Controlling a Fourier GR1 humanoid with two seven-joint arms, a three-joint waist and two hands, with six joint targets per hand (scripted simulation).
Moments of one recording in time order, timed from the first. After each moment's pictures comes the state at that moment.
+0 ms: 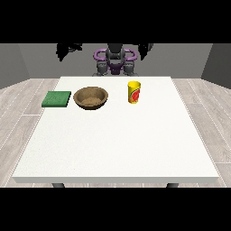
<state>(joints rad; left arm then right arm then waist) -0.17 0.02 -0.18 -1.75 -0.01 0.26 0.11 -0.09 -0.15 -0.17 -1.70 -0.17 0.08 0.04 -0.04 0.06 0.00</state>
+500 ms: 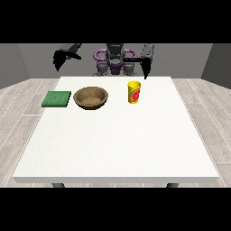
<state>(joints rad) -0.28 0.04 -0.04 -1.47 0.00 0.21 -0.16 -0.19 -0.18 -0.21 -1.59 -0.16 0.10 -0.08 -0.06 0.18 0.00</state>
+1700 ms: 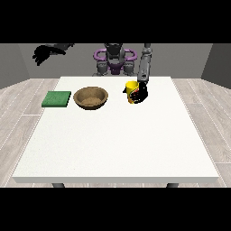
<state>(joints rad) -0.47 0.07 0.16 -0.79 -0.06 0.39 -0.68 -0.30 -0.35 -0.33 -1.54 -0.31 0.24 -0.03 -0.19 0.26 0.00</state>
